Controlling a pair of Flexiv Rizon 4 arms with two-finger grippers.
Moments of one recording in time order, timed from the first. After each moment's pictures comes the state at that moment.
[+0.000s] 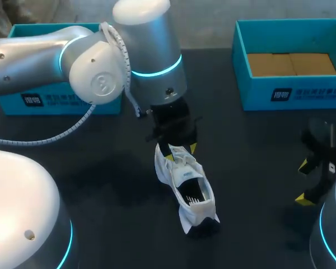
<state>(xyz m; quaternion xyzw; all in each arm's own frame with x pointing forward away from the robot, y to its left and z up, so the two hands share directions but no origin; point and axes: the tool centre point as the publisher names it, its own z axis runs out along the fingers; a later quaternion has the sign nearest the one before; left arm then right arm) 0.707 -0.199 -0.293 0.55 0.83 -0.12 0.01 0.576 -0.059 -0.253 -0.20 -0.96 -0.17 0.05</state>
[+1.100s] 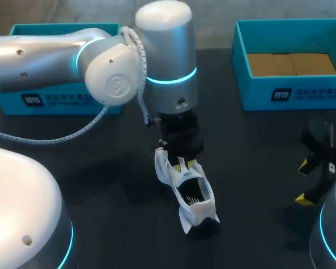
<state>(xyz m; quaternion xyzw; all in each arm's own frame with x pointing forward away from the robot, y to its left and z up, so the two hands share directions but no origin) 0.680 -0.205 -0.317 0.58 0.81 -0.10 -0.05 0.576 -0.059 -0.253 -0.20 -0.96 -0.17 0.05</state>
